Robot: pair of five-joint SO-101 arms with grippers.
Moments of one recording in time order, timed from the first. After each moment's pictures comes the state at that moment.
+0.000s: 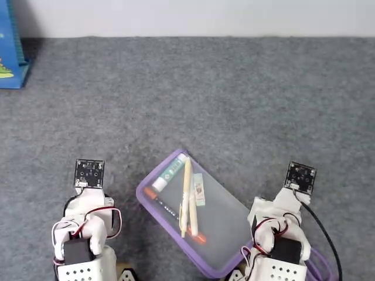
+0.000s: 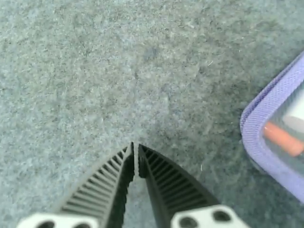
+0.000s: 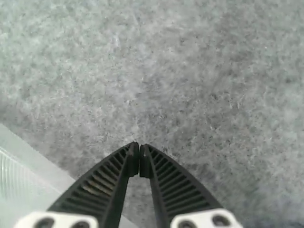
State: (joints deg) left arm -14.2 -103.6 97.1 72.0 -6.1; right arm 10.7 -103.3 95.4 71.6 -8.4
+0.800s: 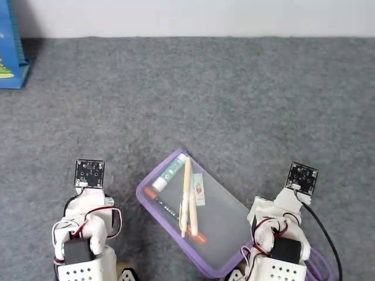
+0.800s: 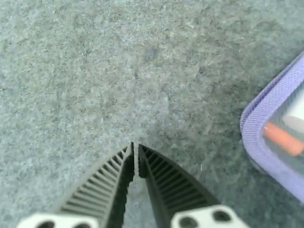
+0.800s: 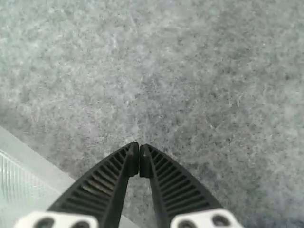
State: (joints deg) left arm -14.2 -103.6 97.1 72.0 -6.1; right arm 10.7 -103.3 95.4 71.6 -9.4
